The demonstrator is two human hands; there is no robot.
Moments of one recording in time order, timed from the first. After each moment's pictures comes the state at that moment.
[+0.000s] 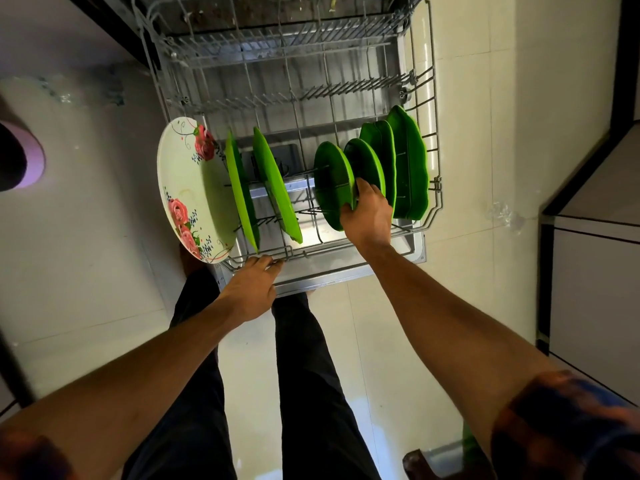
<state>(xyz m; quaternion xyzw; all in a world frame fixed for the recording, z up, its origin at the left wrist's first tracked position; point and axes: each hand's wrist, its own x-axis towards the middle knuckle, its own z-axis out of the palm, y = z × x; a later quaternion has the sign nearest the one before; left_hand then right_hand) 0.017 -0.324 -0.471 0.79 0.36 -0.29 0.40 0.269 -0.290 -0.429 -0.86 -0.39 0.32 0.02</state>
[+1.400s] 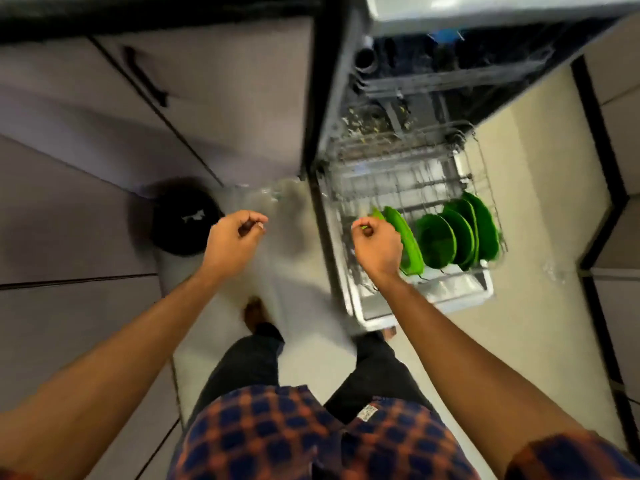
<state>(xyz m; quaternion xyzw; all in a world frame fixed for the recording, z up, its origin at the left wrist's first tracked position) -0.314 -0.112 -0.191 0.64 0.59 0.16 0.46 -0.070 -0.199 -0.198 -0.88 -0.32 0.28 0.22</state>
